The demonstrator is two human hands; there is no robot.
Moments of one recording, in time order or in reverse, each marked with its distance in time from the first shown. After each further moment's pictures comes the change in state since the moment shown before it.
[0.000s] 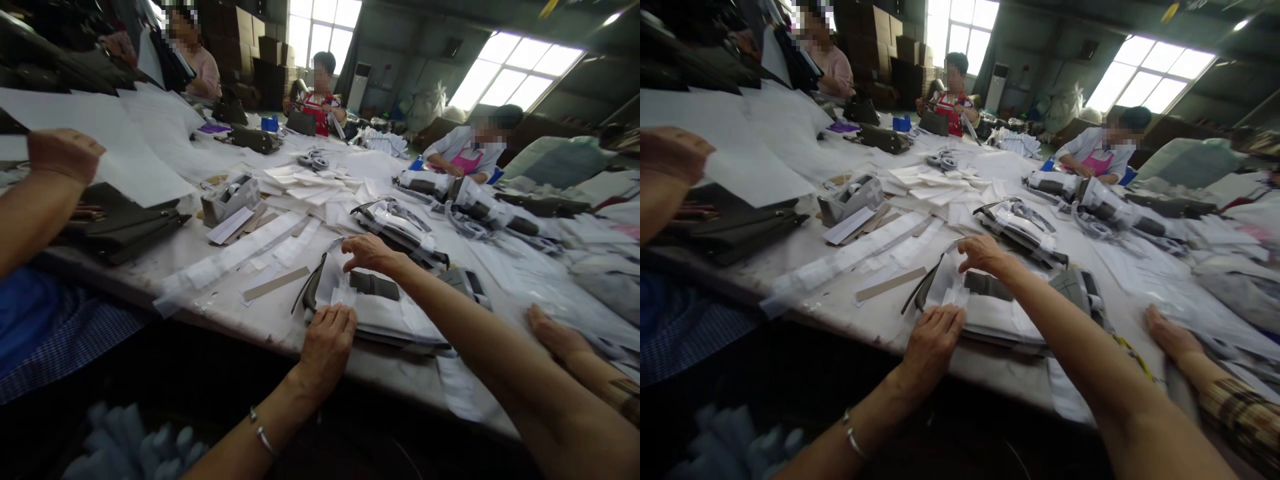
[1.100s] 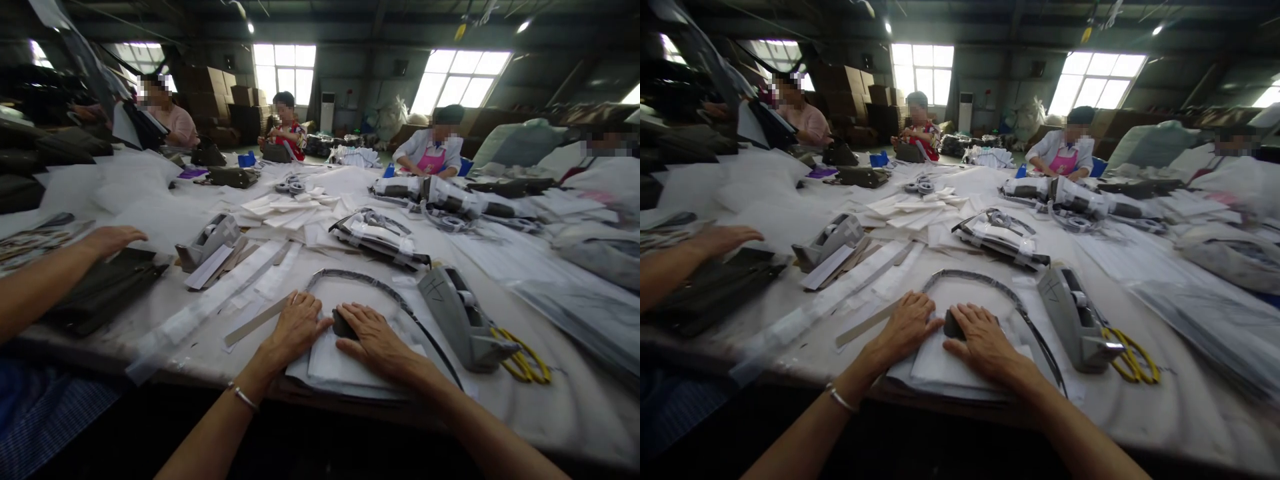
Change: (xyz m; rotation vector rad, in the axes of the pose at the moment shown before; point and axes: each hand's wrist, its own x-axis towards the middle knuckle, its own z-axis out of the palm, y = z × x) left_hand 0.068 -0.071 0.004 -0.058 -0.380 0.016; right_hand -0.125 -0.045 0.088 0.441 0.114 0.164
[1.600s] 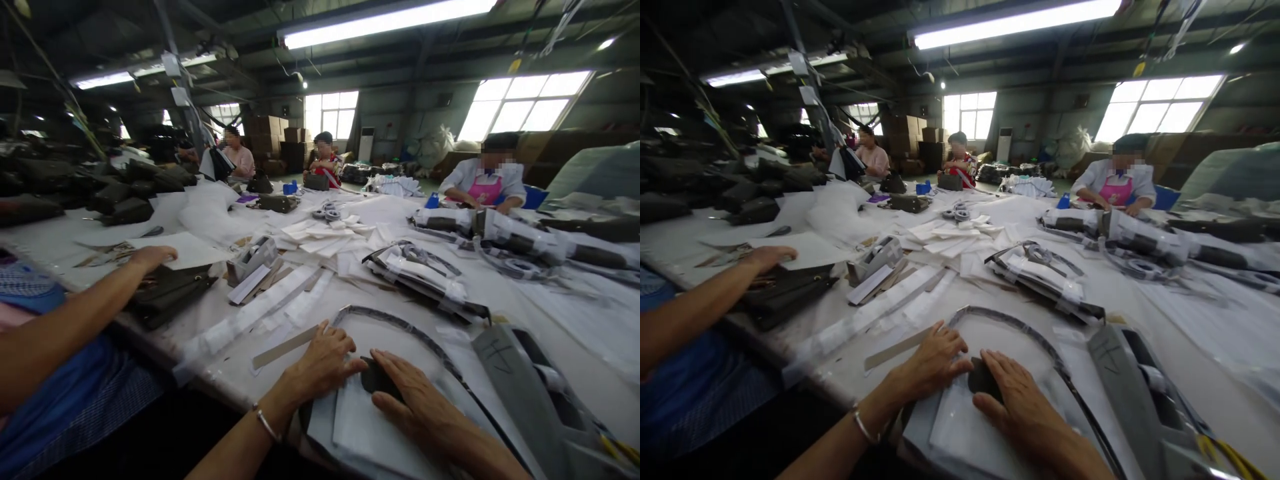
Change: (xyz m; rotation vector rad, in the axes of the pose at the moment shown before) left_hand 0.000 -0.004 -0.001 -0.127 0.055 0.023; right_hand 0.005 0.038 0.012 0.117 0.043 -0.139
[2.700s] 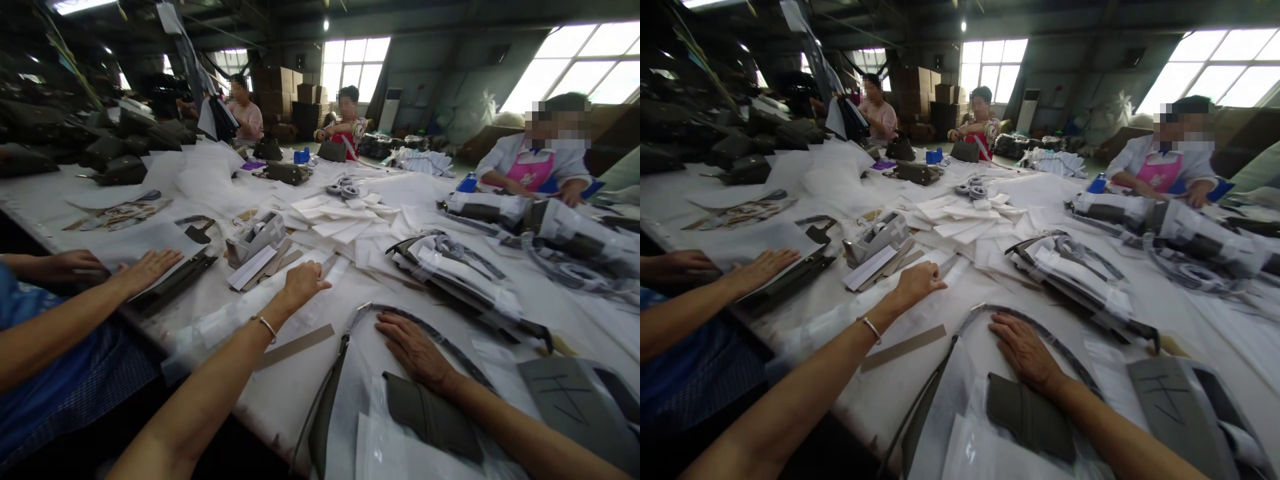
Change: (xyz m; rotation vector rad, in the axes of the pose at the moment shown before) left_hand 0.071 -0.146 -0.030 0.099 -0.077 -0.564; right_hand 0.101 0.077 0.014 -0.119 0.098 -0.301
